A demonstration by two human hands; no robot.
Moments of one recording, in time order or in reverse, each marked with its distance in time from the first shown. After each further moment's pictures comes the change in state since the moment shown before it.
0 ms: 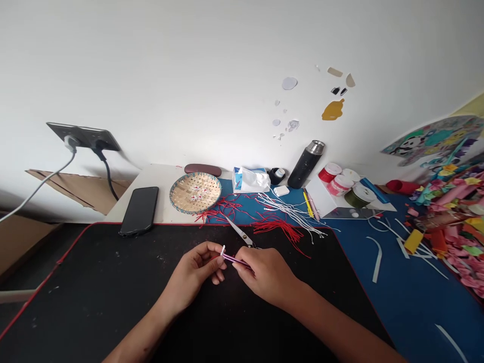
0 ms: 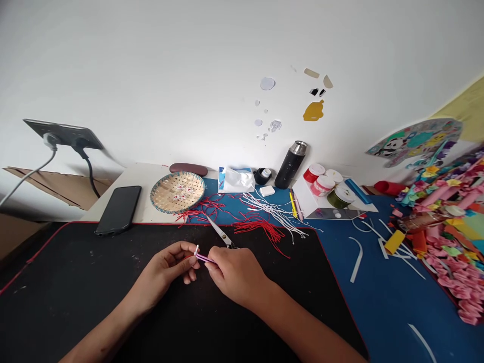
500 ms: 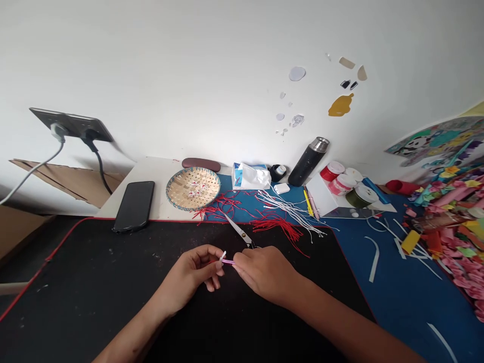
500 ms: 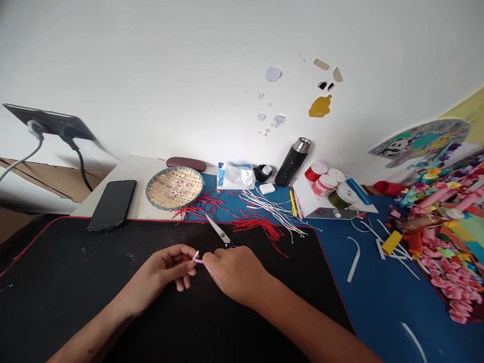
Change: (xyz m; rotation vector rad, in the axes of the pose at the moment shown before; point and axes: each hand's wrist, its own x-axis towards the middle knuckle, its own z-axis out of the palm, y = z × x) left_hand -0.001 0.005 -0.001 0.053 -0.054 -0.120; right_hand 0.005 0.003 -0.011 -0.193 -0.157 -0.169
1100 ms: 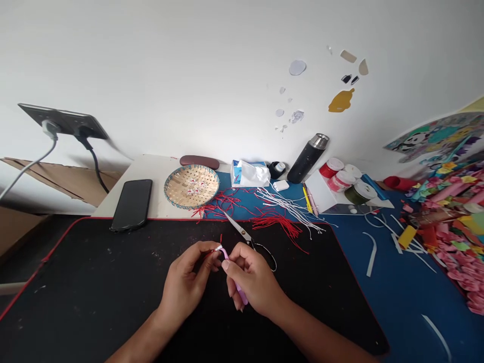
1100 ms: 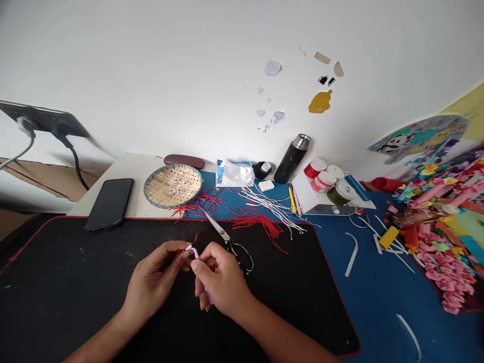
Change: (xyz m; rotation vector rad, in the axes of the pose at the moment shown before) left_hand -0.011 -0.009 0.010 0.393 0.384 0.453; right_hand 0.012 -0.045 0.027 1.541 0.102 0.670
